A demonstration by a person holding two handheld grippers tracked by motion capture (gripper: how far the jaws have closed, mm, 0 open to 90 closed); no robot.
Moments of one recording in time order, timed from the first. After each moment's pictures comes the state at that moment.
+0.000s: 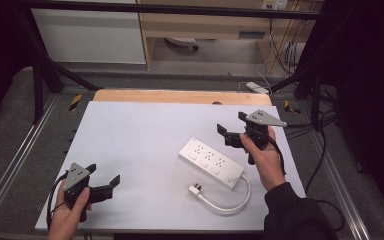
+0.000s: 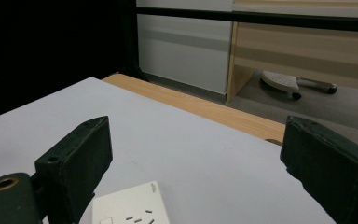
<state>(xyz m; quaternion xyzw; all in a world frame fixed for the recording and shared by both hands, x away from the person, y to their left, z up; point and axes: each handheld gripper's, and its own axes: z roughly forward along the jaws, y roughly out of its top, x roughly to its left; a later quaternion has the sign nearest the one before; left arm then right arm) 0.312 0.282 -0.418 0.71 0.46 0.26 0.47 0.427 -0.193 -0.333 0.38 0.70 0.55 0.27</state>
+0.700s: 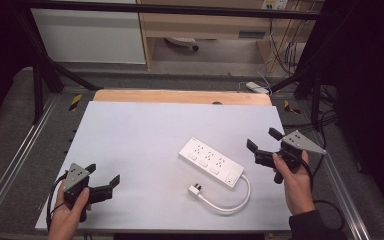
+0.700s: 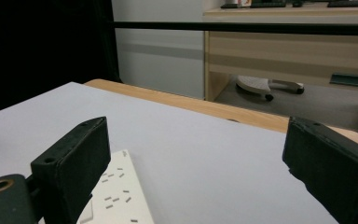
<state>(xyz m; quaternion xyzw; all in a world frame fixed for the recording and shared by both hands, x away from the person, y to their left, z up) 0.311 0.282 -0.418 0.71 0.46 0.27 0.47 0.373 -0.267 -0.352 0.40 0.66 0.56 0.30</state>
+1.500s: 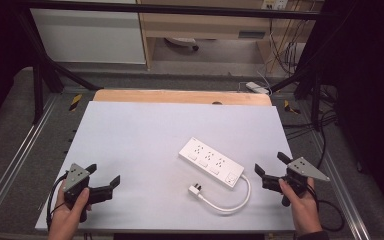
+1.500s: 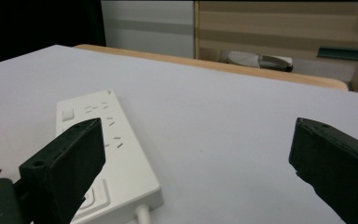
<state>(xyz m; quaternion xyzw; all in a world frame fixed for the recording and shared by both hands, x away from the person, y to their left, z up) 0.311 0.282 -0.419 0.71 0.45 0.26 0.47 0.337 -0.295 -0.415 0.42 0.67 0.53 0.30</state>
